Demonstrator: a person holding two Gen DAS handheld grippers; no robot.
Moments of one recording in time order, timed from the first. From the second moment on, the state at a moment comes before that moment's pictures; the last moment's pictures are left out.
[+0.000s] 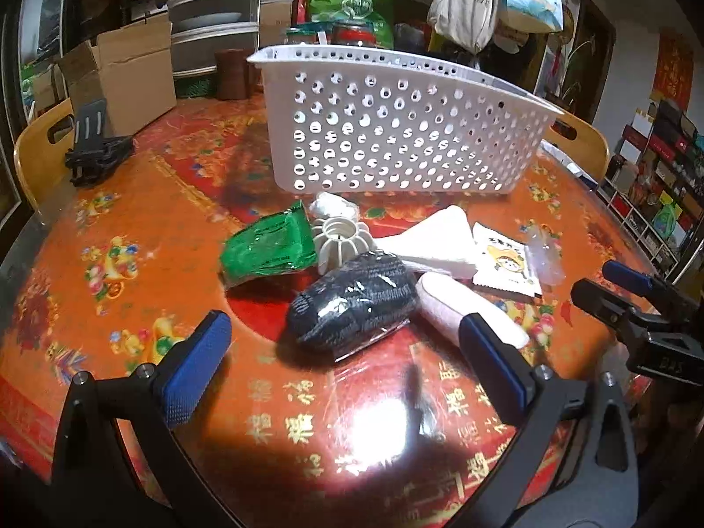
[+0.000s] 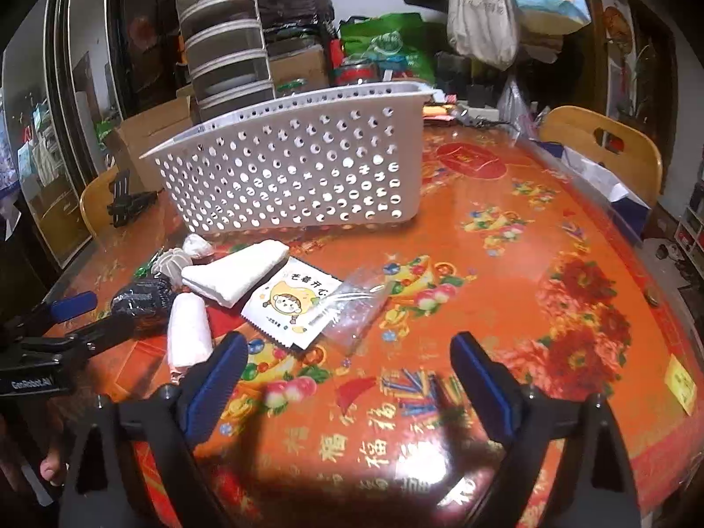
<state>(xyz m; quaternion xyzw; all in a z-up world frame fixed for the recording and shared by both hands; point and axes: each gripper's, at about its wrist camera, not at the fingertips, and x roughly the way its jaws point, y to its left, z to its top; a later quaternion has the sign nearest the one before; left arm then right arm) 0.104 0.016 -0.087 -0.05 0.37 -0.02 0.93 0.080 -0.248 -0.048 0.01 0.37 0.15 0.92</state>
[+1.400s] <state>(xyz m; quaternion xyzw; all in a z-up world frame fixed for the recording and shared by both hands) 0.098 0.029 -0.083 -0.07 0.35 -0.07 0.93 0.100 -0.227 -0.047 -0.04 0.39 0.15 0.91</state>
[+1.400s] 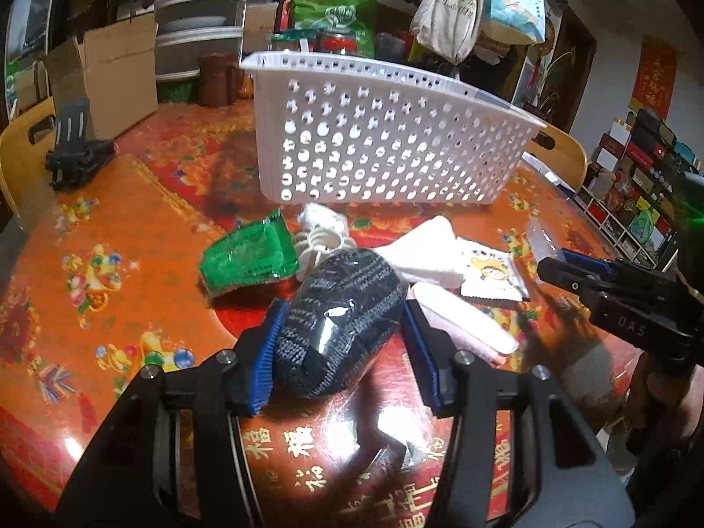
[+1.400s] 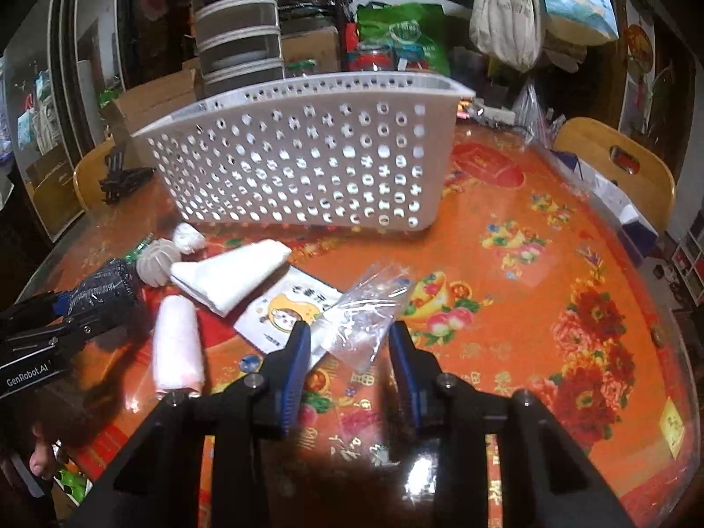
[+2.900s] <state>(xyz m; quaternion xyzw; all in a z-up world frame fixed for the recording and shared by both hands) 0.273 0.050 0.107 -0.04 0.35 -0.06 0.94 0.226 -0.199 0.081 -0.10 0.32 0.20 0.92</state>
